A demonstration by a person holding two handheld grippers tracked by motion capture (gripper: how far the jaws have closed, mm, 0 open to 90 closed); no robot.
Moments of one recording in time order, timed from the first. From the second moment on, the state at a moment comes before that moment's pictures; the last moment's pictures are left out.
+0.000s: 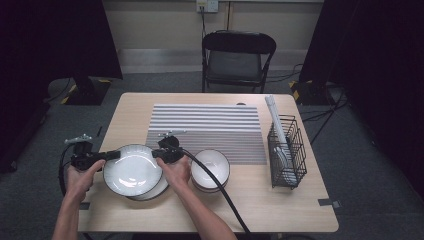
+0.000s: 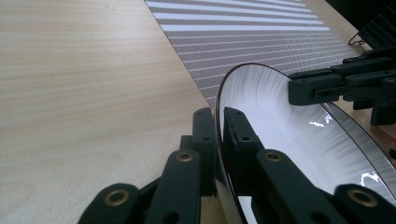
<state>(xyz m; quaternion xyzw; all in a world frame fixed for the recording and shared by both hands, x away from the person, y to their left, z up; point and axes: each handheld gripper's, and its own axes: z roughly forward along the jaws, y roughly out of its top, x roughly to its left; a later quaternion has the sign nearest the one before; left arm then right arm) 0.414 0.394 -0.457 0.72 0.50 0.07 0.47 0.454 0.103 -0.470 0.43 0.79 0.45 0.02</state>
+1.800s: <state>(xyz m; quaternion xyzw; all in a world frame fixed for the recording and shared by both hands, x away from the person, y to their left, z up) 0.410 0.399 -0.453 0.72 0.51 0.09 0.46 0.454 0.107 -0.472 0.43 0.78 0.45 0.02</state>
